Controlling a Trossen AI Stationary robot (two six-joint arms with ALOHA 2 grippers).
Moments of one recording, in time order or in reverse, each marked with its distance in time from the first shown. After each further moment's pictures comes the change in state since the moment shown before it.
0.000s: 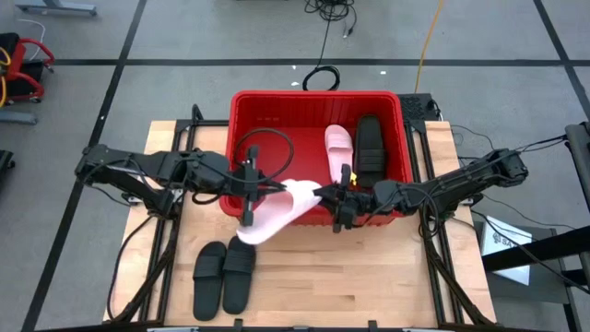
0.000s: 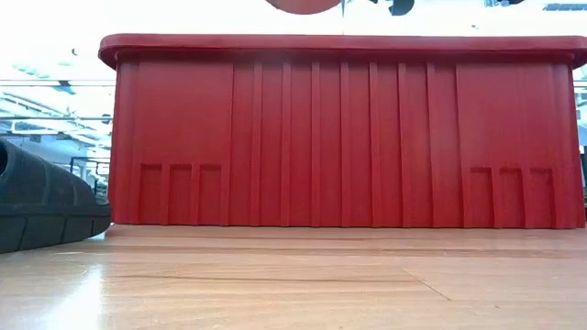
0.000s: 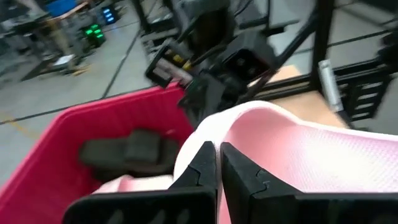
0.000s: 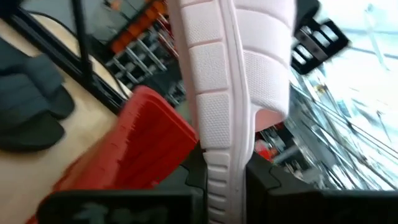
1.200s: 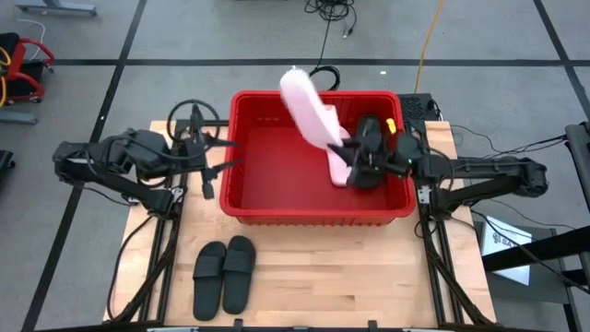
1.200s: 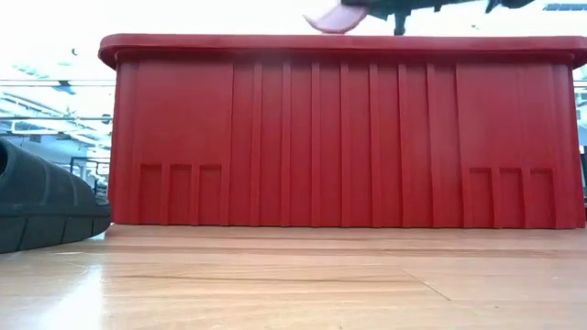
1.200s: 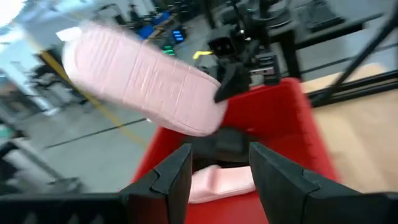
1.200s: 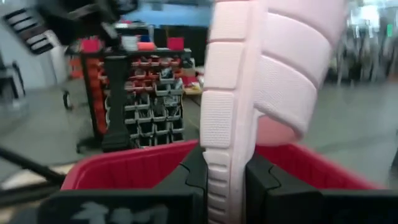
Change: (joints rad) left arm -0.005 -0.279 0.000 -0.149 -0.277 0.166; right arm -0.360 -0.243 0.001 -0.203 -0.166 0.866
